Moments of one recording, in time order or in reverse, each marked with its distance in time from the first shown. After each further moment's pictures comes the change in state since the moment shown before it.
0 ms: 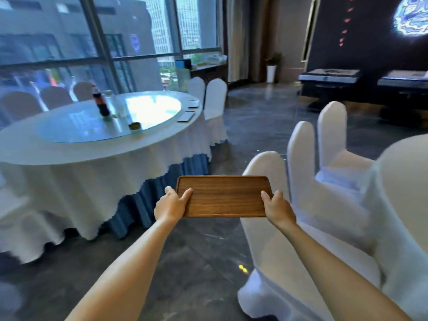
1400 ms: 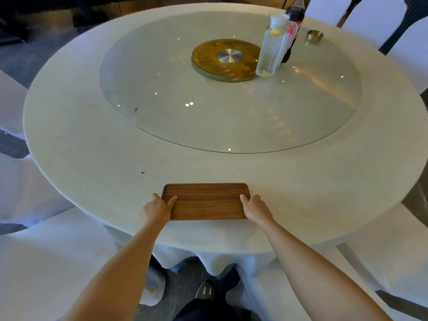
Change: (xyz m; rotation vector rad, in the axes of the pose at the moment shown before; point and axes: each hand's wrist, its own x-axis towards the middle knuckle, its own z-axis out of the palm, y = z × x) left_hand -0.518 0.424 0.459 0.449 -0.824 0.871; right_hand -0.234 0.618 -0.401 0.237 0.351 1.203
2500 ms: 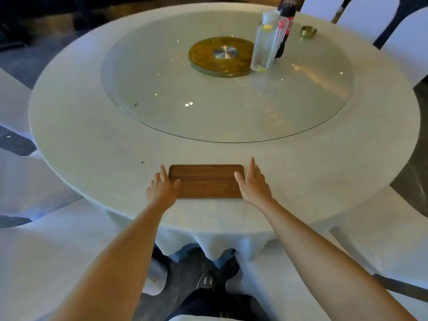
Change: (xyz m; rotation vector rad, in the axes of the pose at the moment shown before) left_hand -0.029 0.019 -0.018 -0.020 -0.005 0.214; right_hand -0.032 0.005 -0.023 -0.114 0.162 -0.367
